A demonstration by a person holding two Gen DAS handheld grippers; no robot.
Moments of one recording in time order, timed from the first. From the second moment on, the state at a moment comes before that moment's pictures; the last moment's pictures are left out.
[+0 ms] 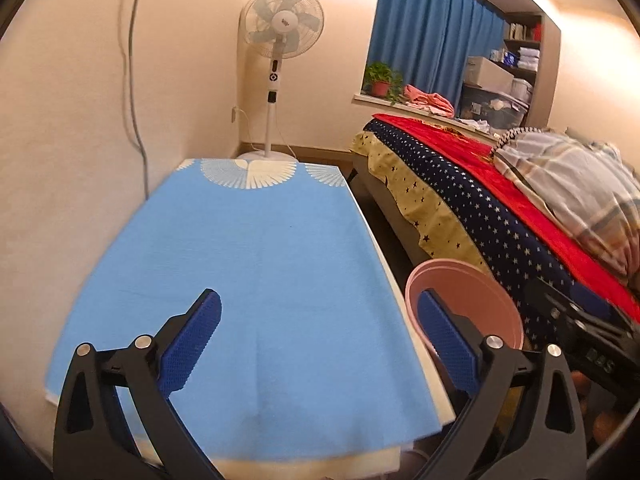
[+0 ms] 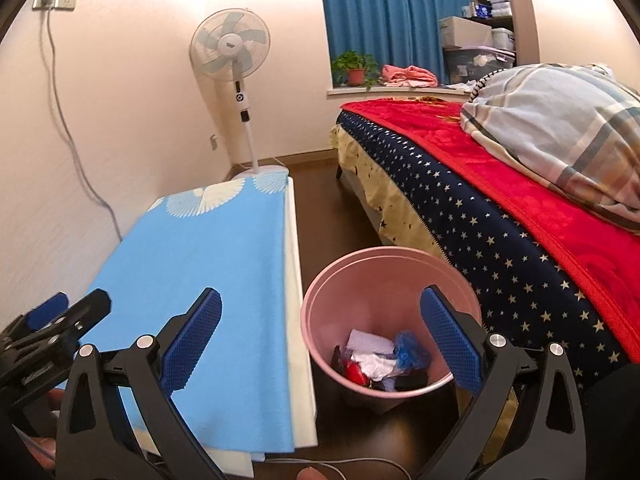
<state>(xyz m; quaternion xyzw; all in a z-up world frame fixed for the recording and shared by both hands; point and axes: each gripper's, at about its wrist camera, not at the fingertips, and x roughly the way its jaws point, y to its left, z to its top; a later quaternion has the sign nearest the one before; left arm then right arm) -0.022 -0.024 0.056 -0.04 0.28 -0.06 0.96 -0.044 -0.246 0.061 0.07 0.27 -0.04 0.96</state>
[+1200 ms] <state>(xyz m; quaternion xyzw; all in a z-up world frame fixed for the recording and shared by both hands) -0.012 -0.007 0.013 -0.05 0.31 0.00 0.95 -0.019 -0.207 0.025 0.02 0.29 -0.04 0.96</state>
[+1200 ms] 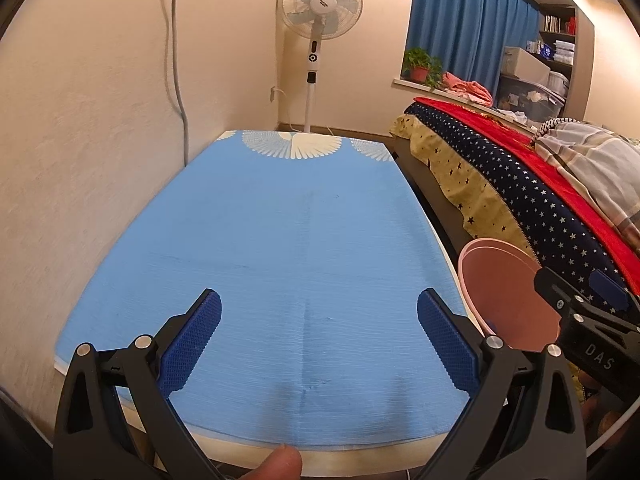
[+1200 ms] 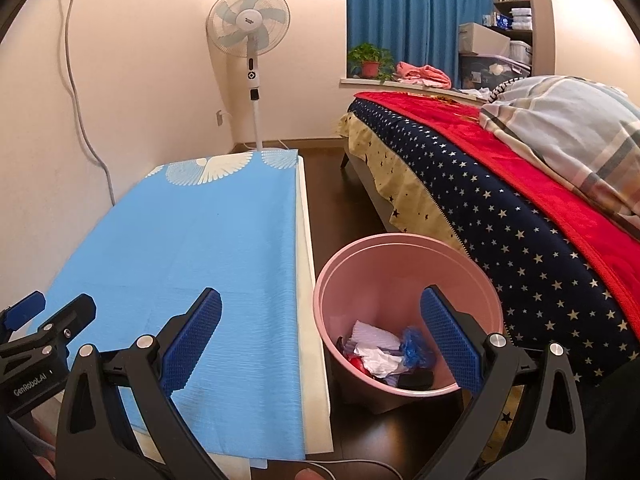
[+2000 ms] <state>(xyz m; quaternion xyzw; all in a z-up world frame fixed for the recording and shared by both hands) -0.010 -0.005 0.013 -0.05 0.31 0.02 0.95 -0.012 -0.205 0.019 0.02 0.30 -0.04 0.95</state>
